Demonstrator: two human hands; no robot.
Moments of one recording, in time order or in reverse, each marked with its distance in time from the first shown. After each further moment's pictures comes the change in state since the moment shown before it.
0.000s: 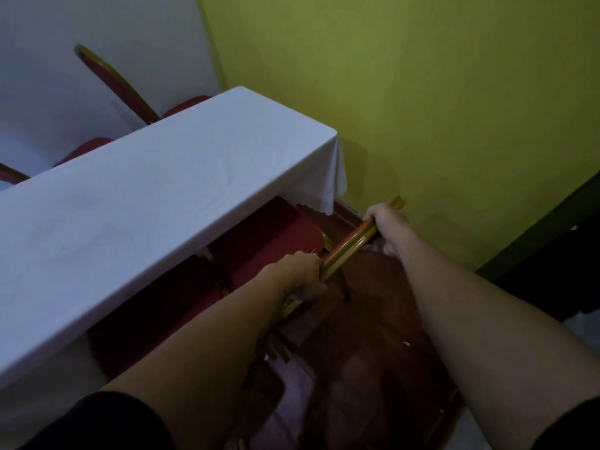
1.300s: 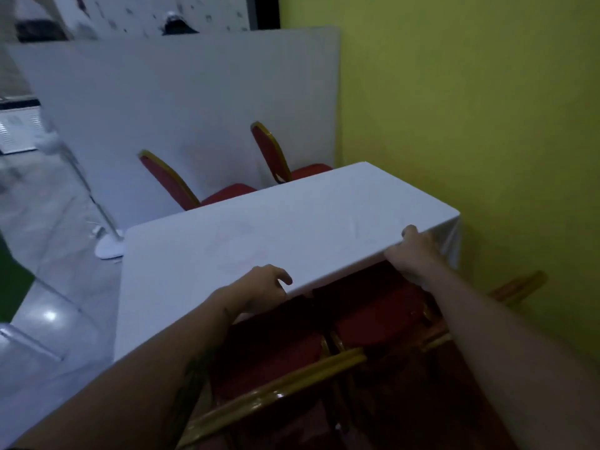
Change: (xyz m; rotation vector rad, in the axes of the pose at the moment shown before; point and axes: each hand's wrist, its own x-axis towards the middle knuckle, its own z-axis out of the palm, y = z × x) left_hand -0.205 -0.271 -0.039 -0.311 0.404 -0.279; right_hand -0.152 -0.042 0.217 -1.066 0.017 -0.524
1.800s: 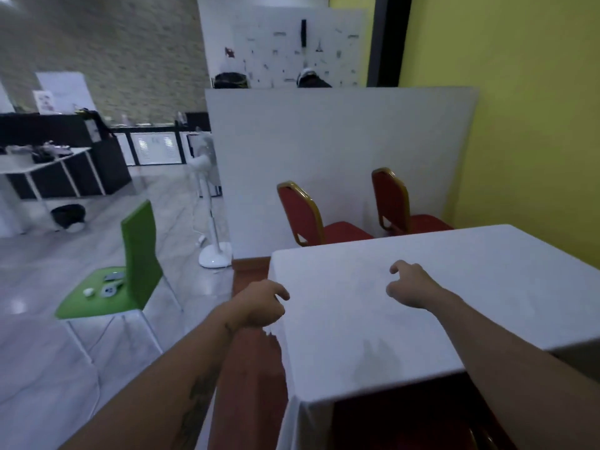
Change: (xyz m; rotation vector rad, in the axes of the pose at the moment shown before) left_hand -0.129 -0.367 -0.171 -0.195 0.248 -0.211; right_hand -0.107 -0.362 0.206 -0.078 -0.255 -0.406
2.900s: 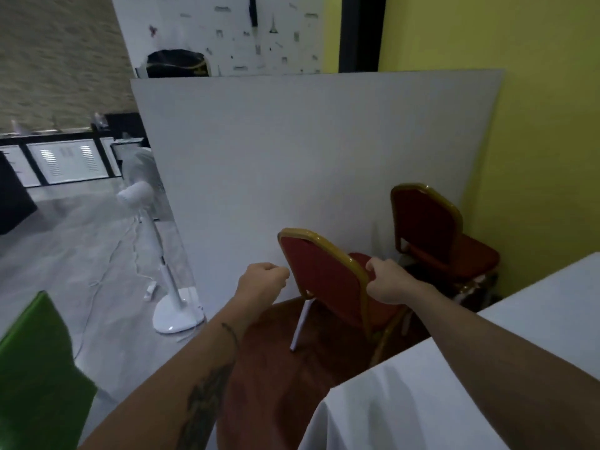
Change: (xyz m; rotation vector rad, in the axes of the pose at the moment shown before) left_hand 0.551 -0.141 -0.255 -0.593 0.155 -0.015; right_hand 0.520 -0.287 0.065 -0.078 -0.006 0.064
